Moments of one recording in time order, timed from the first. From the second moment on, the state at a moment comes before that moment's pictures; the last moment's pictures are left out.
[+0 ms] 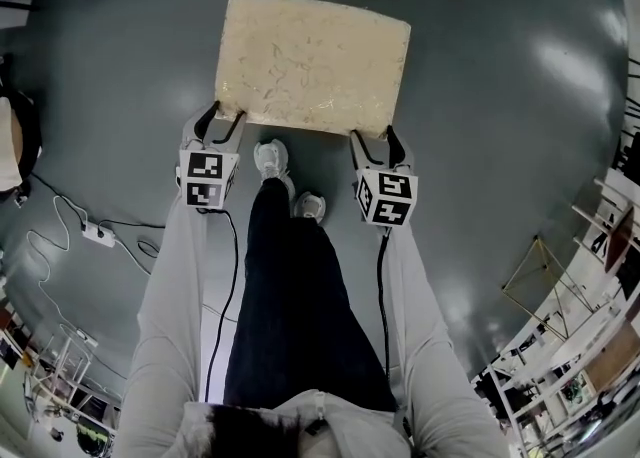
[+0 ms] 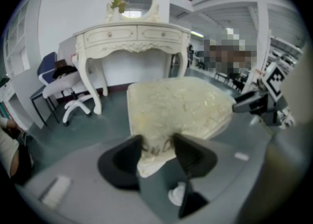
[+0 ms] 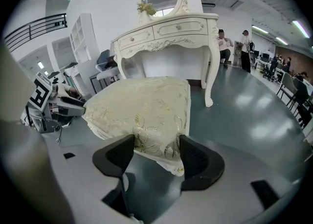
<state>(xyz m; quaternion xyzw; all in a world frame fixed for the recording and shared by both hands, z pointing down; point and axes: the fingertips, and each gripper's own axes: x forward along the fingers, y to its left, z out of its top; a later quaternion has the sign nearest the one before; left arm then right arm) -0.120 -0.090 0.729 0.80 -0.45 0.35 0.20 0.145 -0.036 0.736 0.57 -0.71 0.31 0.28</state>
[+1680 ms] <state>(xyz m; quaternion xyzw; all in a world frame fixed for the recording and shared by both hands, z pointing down) -0.126 -0.070 0.714 0.80 -0.41 0.39 0.20 0.135 -0.005 0.727 0.60 -0.68 0.32 0.29</state>
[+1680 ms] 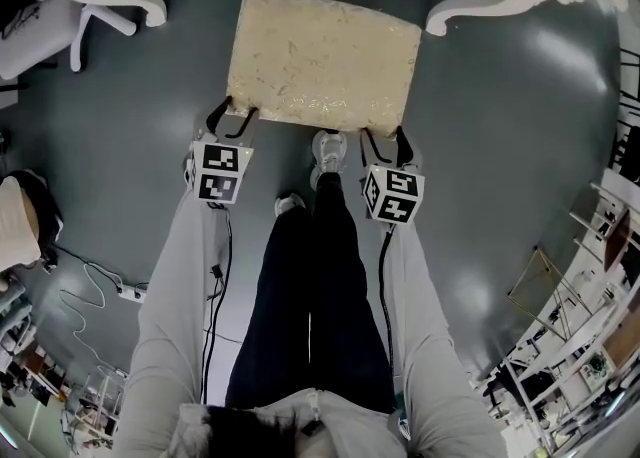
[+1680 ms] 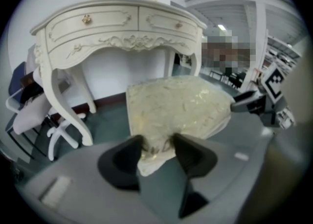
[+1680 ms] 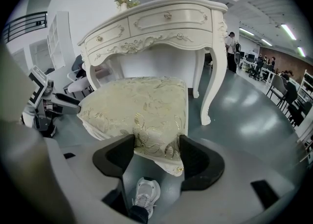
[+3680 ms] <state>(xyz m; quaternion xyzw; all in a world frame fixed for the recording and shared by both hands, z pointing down) -0.057 -0.250 0.711 0.77 -0.45 0.39 0.22 0.209 -0.220 0.721 0.55 -0.72 0.30 0.30</state>
